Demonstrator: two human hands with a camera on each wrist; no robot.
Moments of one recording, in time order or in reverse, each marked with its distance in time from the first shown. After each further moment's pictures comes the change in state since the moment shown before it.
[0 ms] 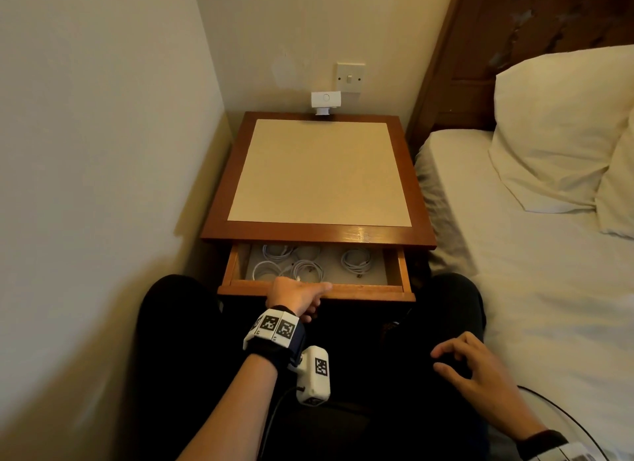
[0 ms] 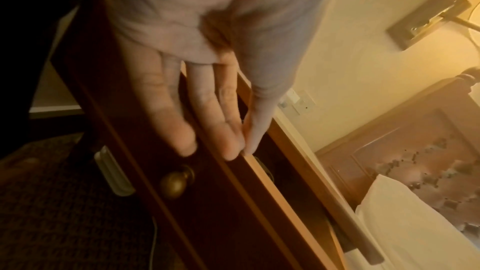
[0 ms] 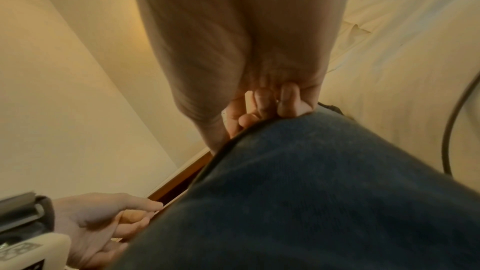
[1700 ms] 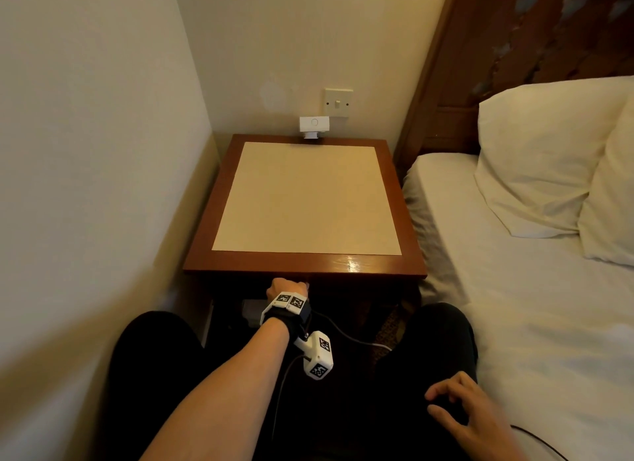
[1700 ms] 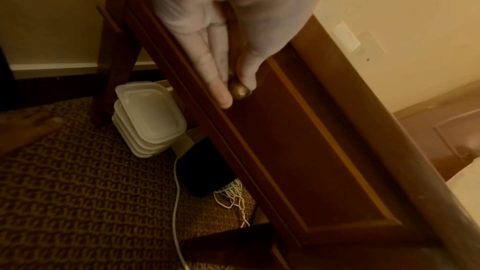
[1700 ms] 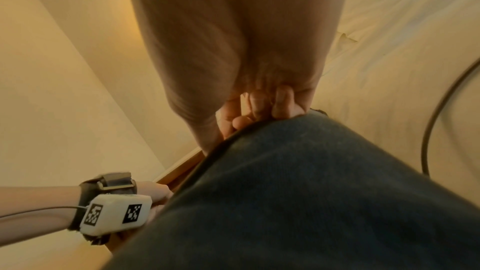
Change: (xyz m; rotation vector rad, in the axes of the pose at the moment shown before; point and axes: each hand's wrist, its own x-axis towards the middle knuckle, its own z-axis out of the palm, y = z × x) left_hand 0.137 0.015 0.044 -0.143 0.197 -0.143; right_hand 0.001 -0.002 -0.005 -0.025 -0.018 0.055
